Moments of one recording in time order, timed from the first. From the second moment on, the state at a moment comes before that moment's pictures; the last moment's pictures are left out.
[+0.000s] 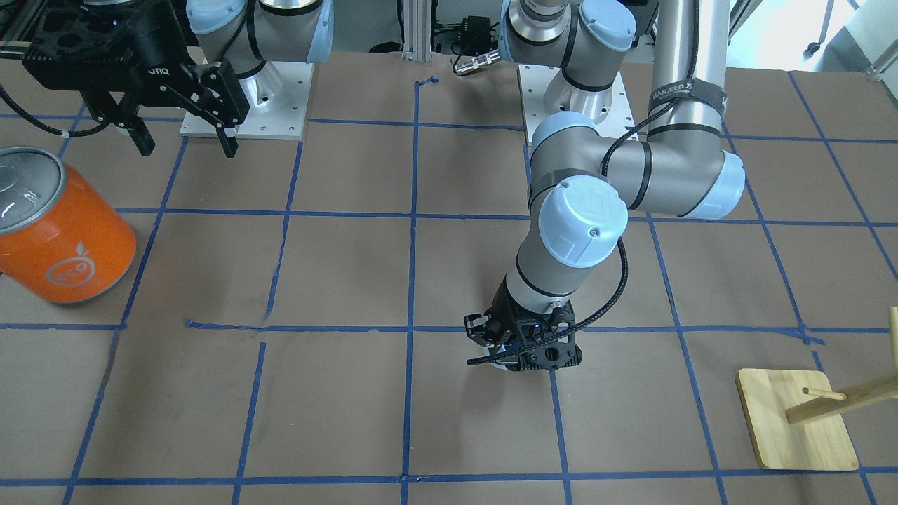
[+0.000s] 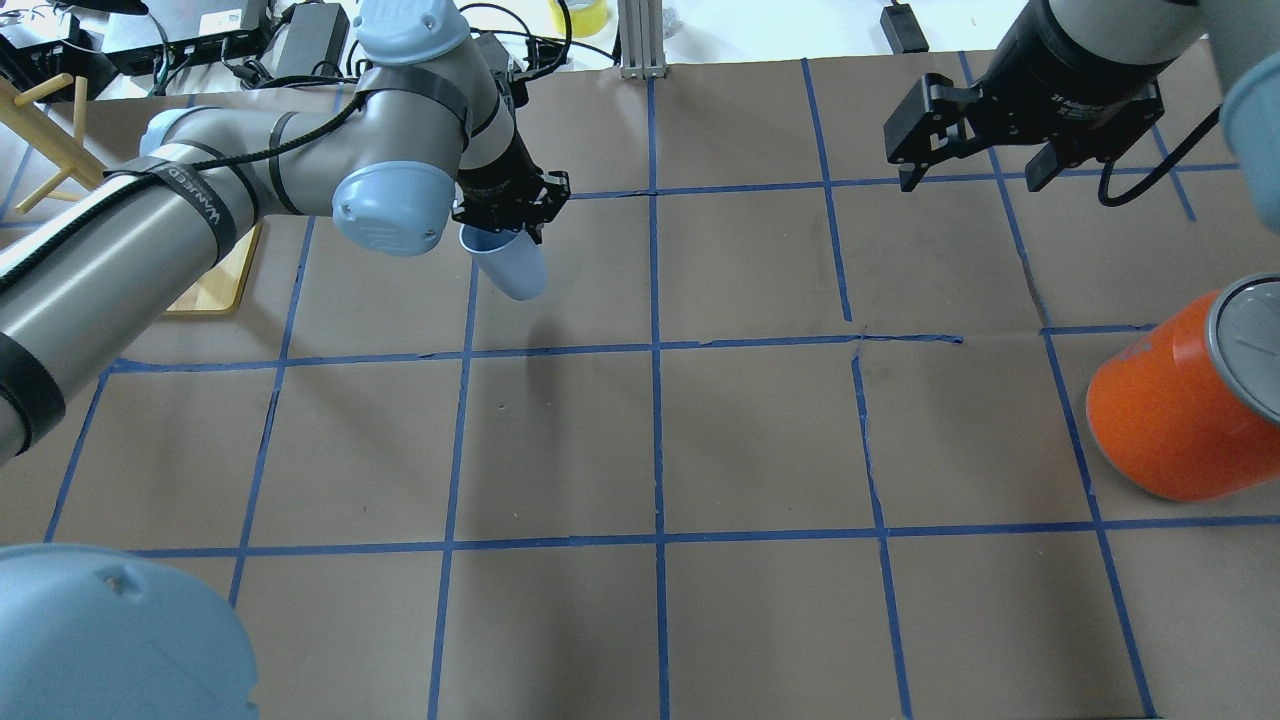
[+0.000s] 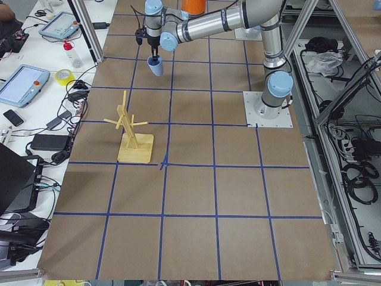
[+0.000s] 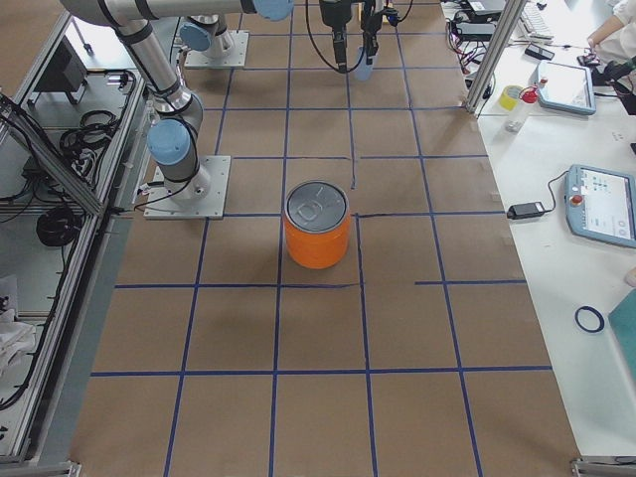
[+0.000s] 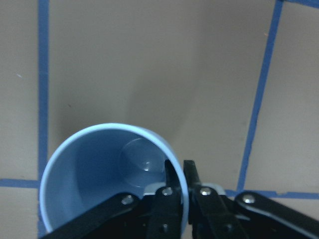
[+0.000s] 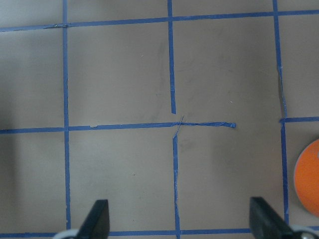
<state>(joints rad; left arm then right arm) -1.70 -2.00 -1.53 -1.05 1.58 -0.20 1.55 -1.68 1.60 -1.68 -1.54 0.02</state>
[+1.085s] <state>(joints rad) -1.56 -2.00 -1.53 -1.00 1.68 -0.12 1.55 -1.68 1.61 -1.68 -1.54 0.01</state>
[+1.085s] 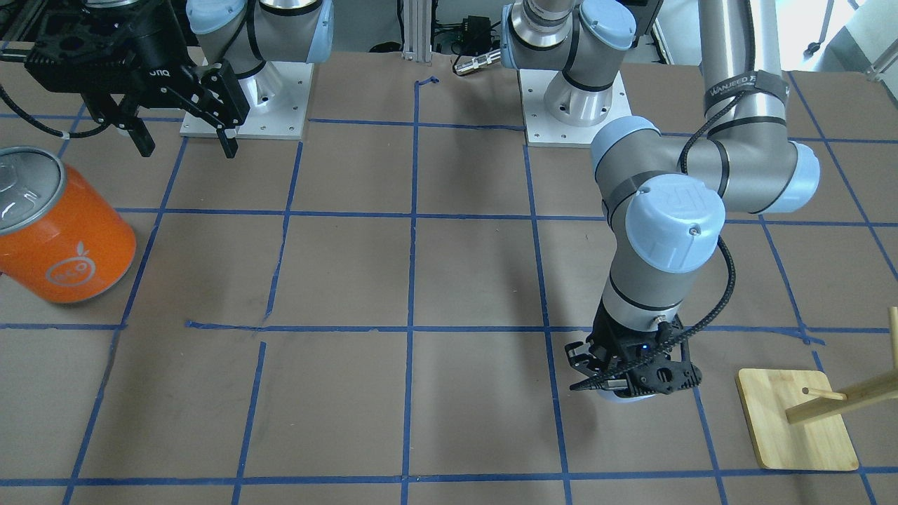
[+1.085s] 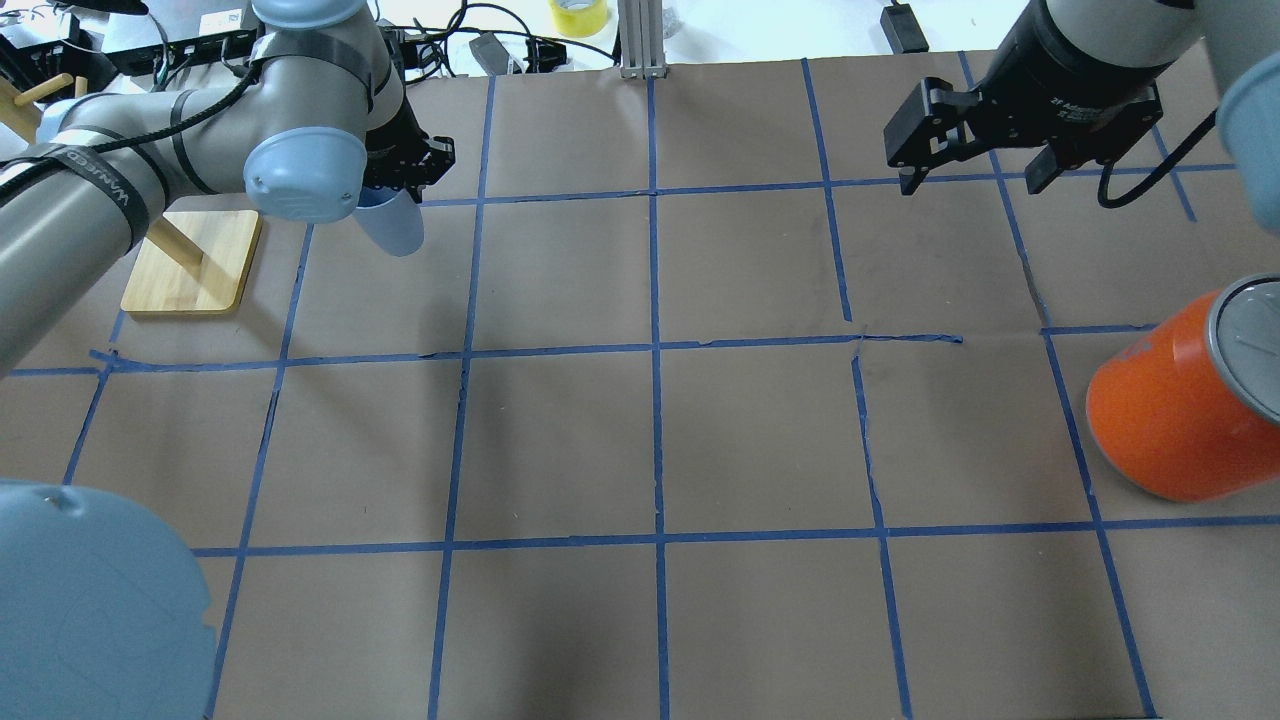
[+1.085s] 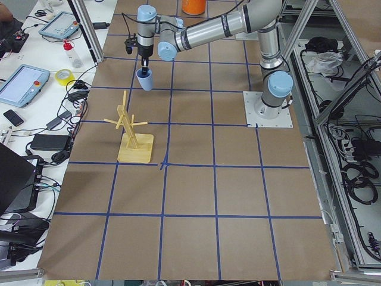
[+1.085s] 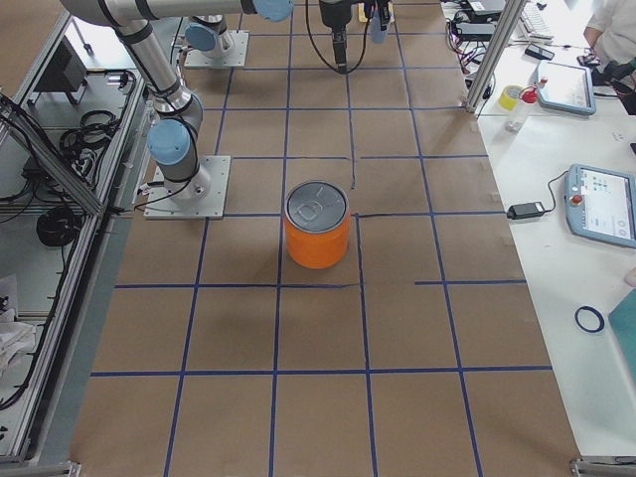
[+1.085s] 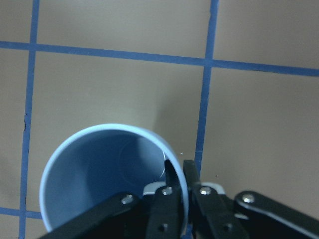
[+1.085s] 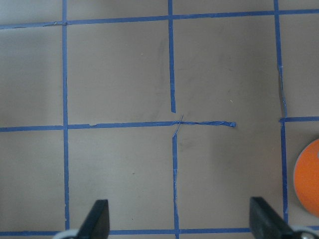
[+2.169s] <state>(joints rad) -1.48 -2.08 -1.57 -0.96 1.67 -0.11 1.55 -1.68 1.61 -1.68 -1.54 0.01</state>
